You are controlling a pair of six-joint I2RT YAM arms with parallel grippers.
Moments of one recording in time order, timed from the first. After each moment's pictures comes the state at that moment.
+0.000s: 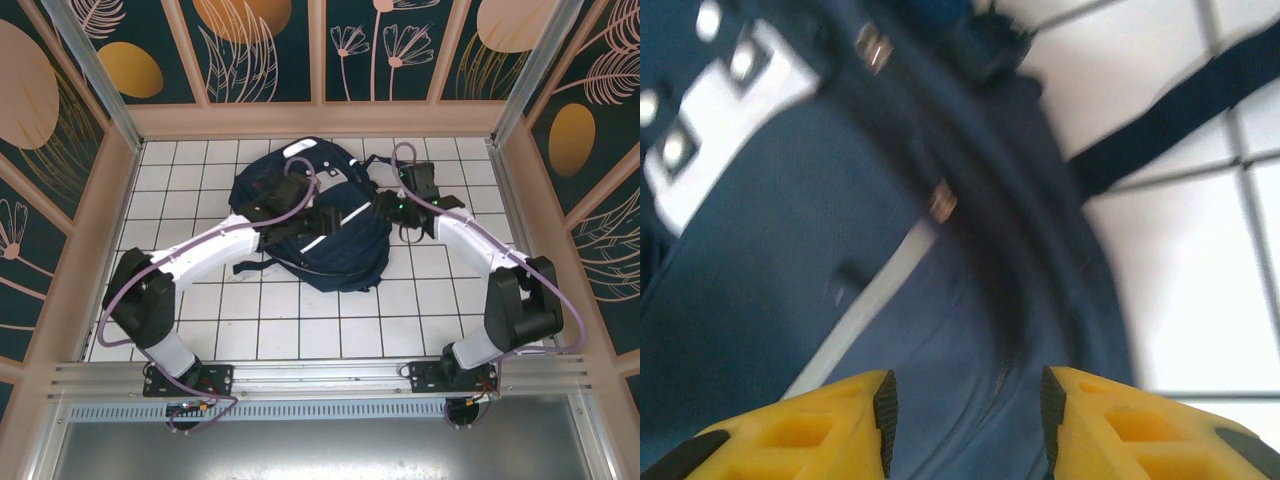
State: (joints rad) left arm -0.70 1.64 1.24 -0.41 0.05 -0.67; right arm 0.38 1.49 1.04 -0.41 -0.12 0.61
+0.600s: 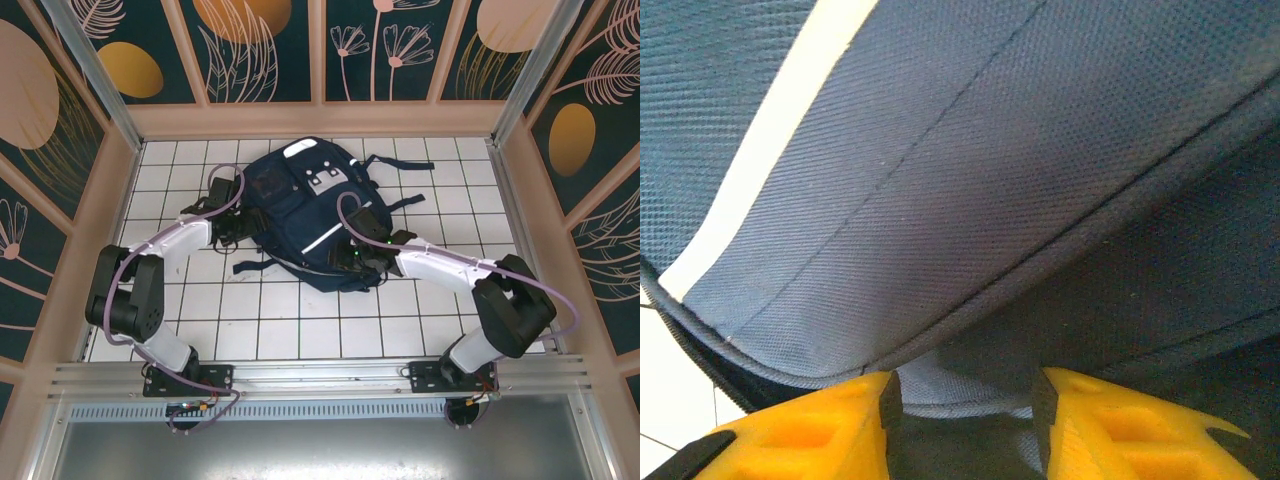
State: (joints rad) left arm -0.28 1.64 0.99 -0.37 0.11 -0.63; right arm 0.73 1.52 0.90 -0.37 -0.08 0.79
